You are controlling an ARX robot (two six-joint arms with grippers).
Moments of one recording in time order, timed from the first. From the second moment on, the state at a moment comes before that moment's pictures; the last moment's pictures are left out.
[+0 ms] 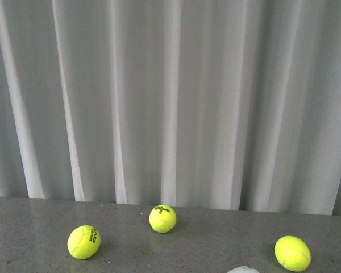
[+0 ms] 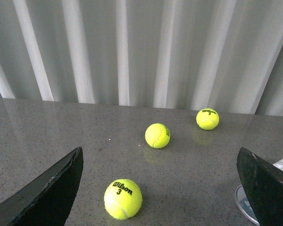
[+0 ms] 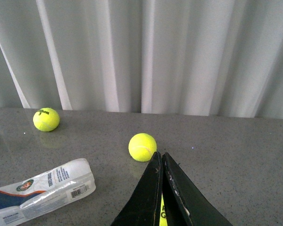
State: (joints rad) left arm 0.00 0.00 0.02 0.00 0.00 0.00; right arm 0.00 0.70 0.01 0.67 0.00 0.00
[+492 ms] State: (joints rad) left arm 0.00 0.00 0.02 0.00 0.00 0.00; right arm 0.00 0.37 0.00 0.37 0.00 0.00
